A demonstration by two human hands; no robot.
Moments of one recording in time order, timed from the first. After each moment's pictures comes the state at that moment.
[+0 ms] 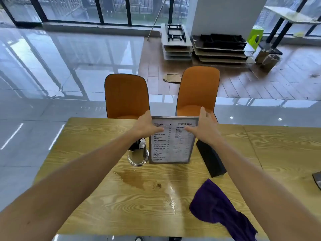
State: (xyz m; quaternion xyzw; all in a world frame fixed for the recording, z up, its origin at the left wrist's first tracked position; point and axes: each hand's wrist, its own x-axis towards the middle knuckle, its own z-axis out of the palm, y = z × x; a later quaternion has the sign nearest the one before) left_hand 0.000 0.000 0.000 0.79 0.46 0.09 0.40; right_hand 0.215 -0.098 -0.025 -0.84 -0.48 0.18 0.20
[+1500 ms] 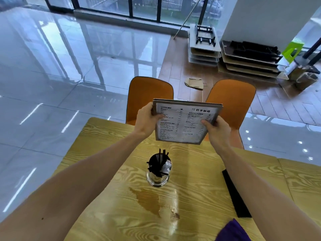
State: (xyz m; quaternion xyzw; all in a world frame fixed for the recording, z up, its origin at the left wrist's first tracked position) left_hand -0.065 0.158 -0.037 0.69 0.47 0.38 0.39; right_hand 0.181 0.057 -0.045 -0.73 -0.40 0.23 0.50
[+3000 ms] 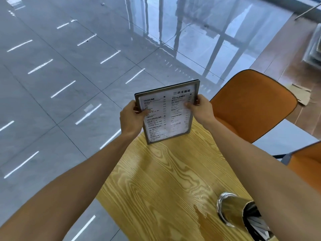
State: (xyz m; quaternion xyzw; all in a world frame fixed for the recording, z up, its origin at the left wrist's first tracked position) left_hand -0.436 0.219 -0.139 0.41 0.76 0.43 0.26; right_hand -0.208 0.324 -0.132 -0.61 -0.59 0.45 0.27
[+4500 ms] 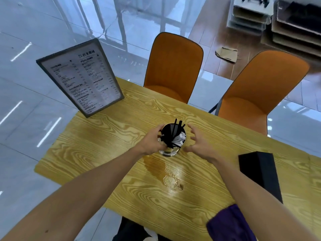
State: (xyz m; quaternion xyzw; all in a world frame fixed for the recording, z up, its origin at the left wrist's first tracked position) left_hand -0.117 0.044 -0.194 0.60 0.51 0.15 0.59; right_hand 0.117 0.008 -0.170 -0.65 -0.49 0.56 0.16
